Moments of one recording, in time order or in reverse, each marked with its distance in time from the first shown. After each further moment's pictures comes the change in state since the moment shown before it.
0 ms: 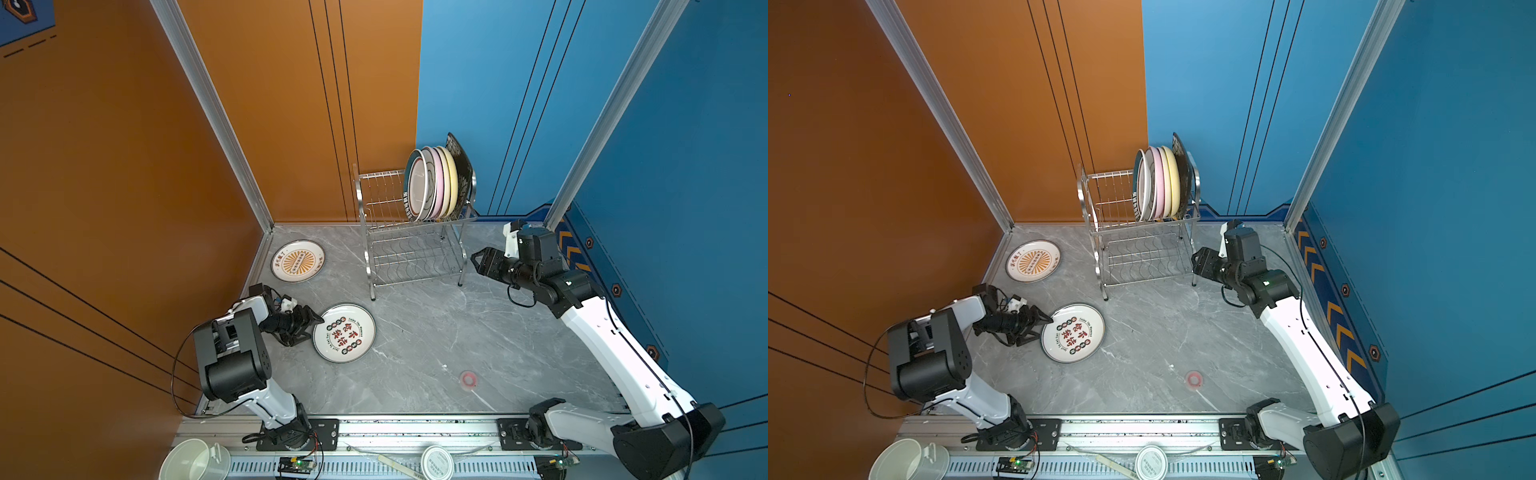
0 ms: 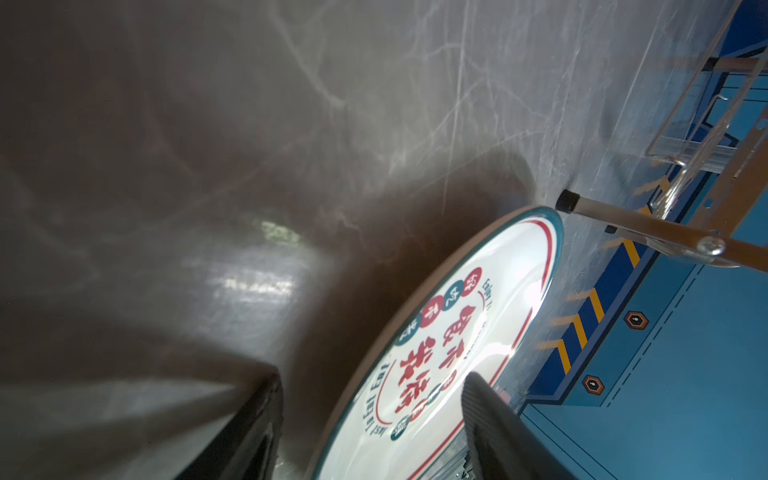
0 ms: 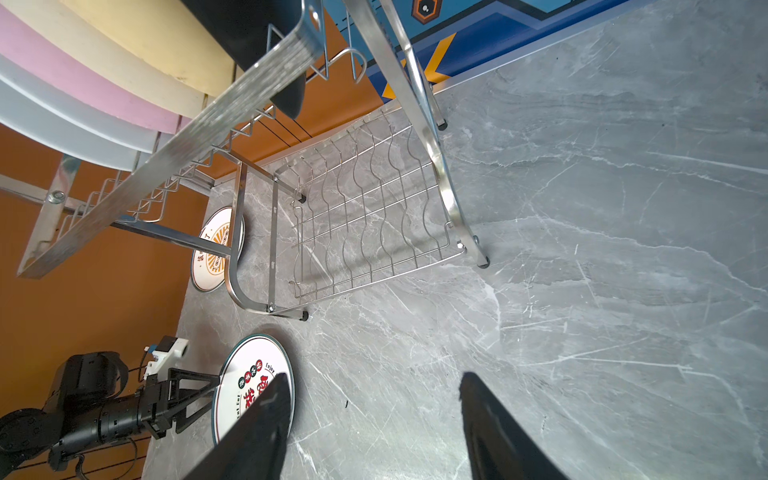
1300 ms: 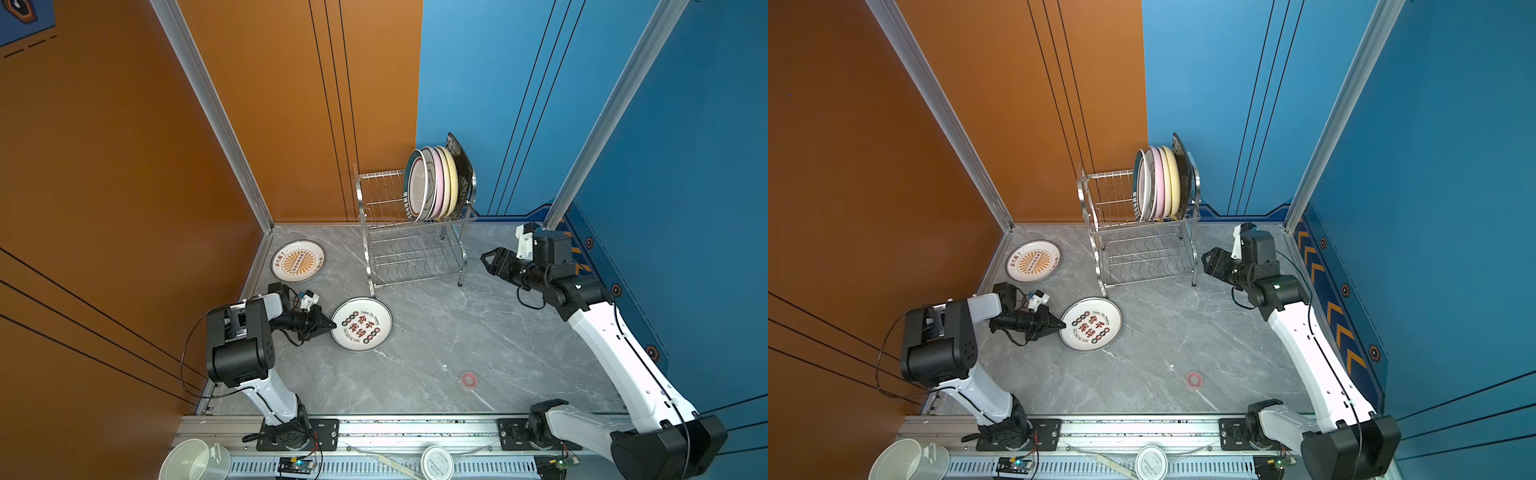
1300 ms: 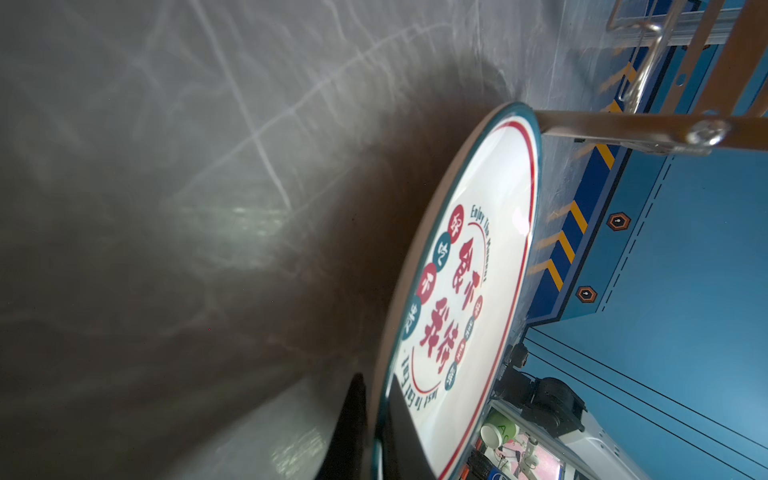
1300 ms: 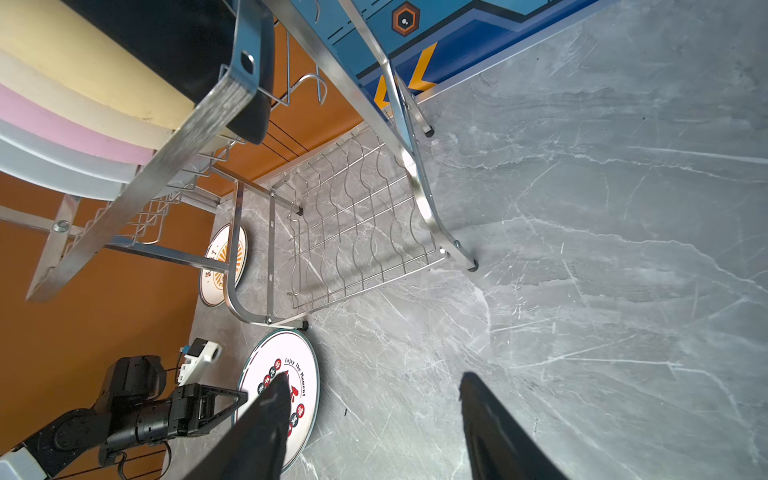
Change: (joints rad) left arm -0.133 0.068 -0.015 0.058 0.148 0.125; right arm -0.111 -0.042 -0.066 0.041 -0.093 0.000
